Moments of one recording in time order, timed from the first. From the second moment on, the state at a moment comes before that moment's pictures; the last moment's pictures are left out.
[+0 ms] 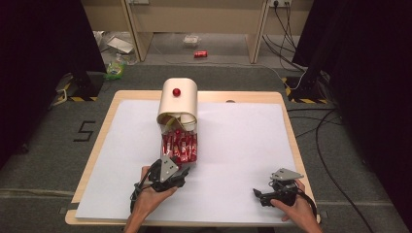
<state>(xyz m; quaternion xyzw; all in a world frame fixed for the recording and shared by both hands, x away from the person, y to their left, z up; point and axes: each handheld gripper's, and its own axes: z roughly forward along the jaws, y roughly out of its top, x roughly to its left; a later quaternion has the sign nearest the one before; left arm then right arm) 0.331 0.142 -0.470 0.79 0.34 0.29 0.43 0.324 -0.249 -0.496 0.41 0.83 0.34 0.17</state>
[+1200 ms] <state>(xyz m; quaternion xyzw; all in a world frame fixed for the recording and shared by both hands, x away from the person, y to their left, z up) 0.308 0.144 -0.465 0.80 0.34 0.26 0.42 0.324 -0.249 -0.497 0.41 0.83 0.34 0.17</state>
